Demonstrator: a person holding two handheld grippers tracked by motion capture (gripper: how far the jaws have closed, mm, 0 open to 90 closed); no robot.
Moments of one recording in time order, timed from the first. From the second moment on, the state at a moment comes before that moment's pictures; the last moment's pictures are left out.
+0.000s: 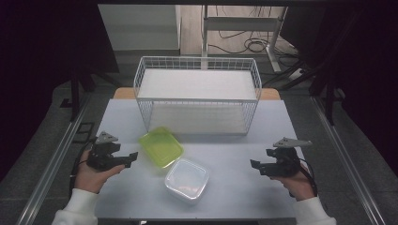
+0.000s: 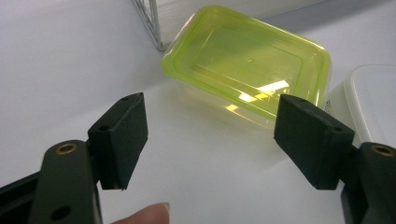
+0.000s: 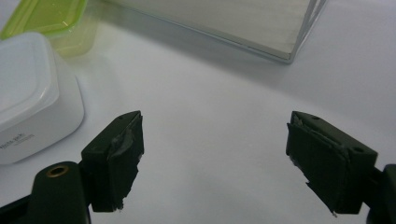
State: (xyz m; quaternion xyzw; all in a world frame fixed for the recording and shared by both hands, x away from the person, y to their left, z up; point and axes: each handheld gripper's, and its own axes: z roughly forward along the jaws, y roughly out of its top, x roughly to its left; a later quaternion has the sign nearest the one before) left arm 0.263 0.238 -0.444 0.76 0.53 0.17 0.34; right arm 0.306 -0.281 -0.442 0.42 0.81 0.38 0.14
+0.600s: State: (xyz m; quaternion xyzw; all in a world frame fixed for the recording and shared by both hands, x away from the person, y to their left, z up) left arm 0.254 0.233 -0.439 0.77 0.51 0.15 0.35; right arm 0.306 -0.277 -0.450 0.42 0.83 0.35 0.13
